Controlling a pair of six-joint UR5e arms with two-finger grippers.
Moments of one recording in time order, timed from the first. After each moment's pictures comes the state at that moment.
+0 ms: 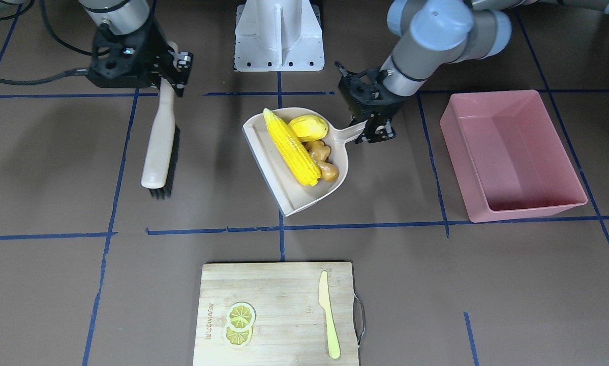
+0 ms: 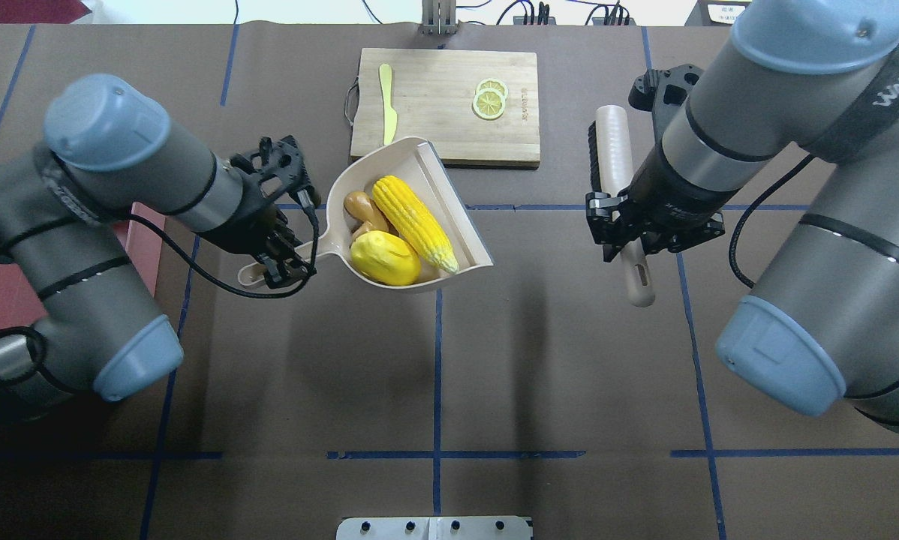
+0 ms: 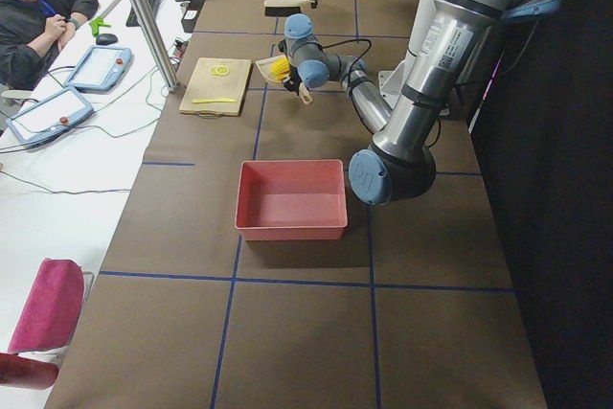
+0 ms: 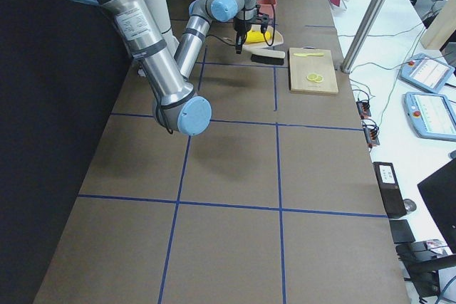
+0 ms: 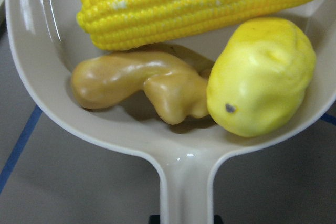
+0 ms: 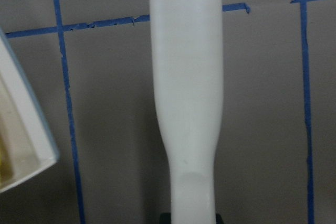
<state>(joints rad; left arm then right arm) -0.74 -2.01 -1.89 -1.78 -2.20 -0.06 0.79 -1.03 2.16 -2.08 2.17 1.05</state>
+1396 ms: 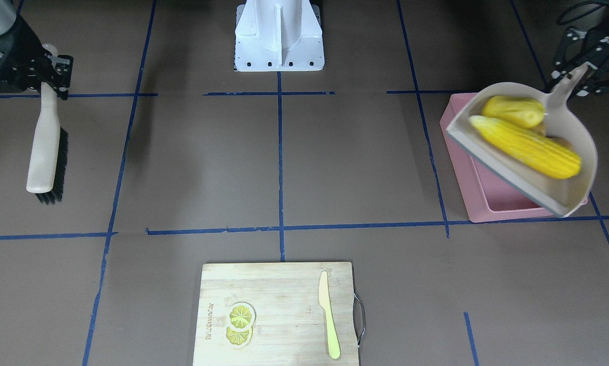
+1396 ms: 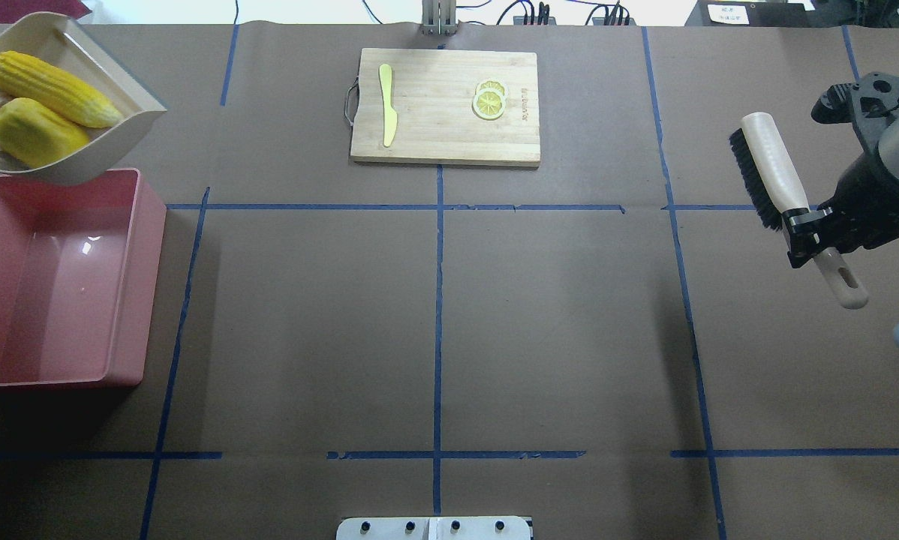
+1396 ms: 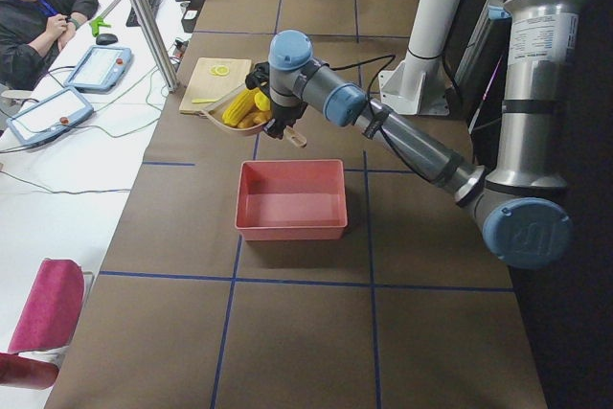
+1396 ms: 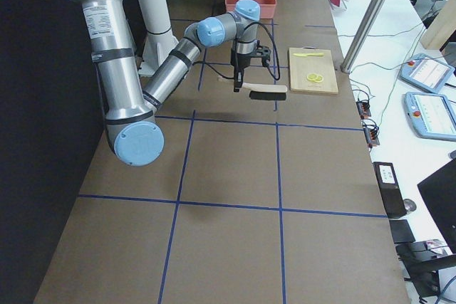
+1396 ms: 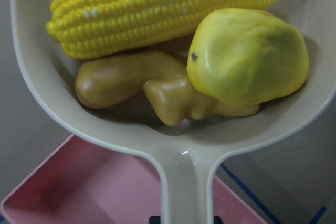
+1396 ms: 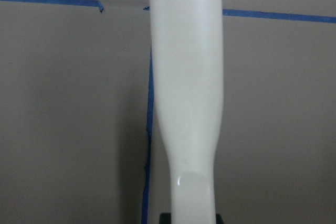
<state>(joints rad) -1.36 -1.51 -2.14 -1.61 -2.49 0.17 0.98 -1.38 2.26 -2.10 2.18 0.62</state>
